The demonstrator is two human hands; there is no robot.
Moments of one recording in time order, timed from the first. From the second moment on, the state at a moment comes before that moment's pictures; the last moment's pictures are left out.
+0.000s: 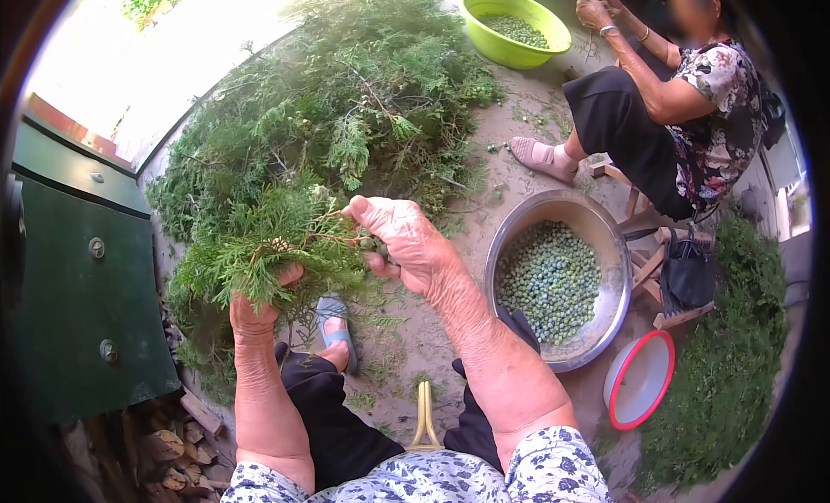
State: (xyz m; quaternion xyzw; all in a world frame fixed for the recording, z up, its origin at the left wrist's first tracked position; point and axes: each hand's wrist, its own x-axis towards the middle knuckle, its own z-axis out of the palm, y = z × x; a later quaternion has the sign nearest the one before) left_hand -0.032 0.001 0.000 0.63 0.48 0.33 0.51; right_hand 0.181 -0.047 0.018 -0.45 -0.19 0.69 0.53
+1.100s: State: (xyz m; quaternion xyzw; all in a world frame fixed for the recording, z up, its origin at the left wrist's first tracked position) left_hand -0.019 0.011 0.002 0.17 0.12 0.53 0.82; right_hand 0.439 -0.269 -0.131 -0.82 -0.15 0.12 0.54
